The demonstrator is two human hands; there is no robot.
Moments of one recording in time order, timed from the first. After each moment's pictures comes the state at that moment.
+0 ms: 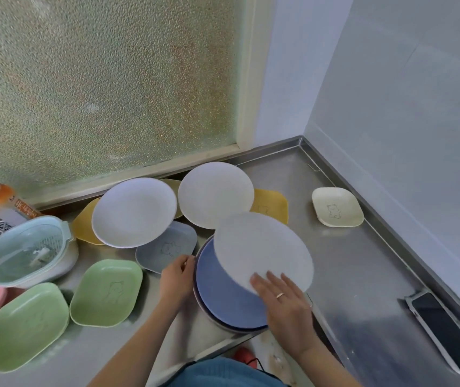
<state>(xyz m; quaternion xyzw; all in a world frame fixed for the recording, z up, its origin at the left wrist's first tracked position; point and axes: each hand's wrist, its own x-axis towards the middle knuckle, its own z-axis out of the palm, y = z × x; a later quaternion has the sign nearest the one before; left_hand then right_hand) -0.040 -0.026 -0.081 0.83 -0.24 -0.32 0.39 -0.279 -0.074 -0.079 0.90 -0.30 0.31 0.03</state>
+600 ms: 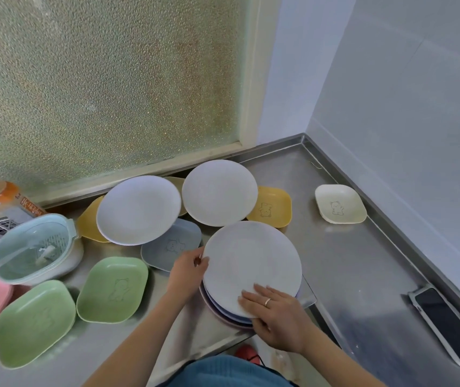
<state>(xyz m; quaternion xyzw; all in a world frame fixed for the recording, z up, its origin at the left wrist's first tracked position) -0.036 -0.032 -0.074 0.81 -0.39 -0.32 0.31 -0.280 -0.070 -0.086 0.97 -0.20 0.09 -0.13</state>
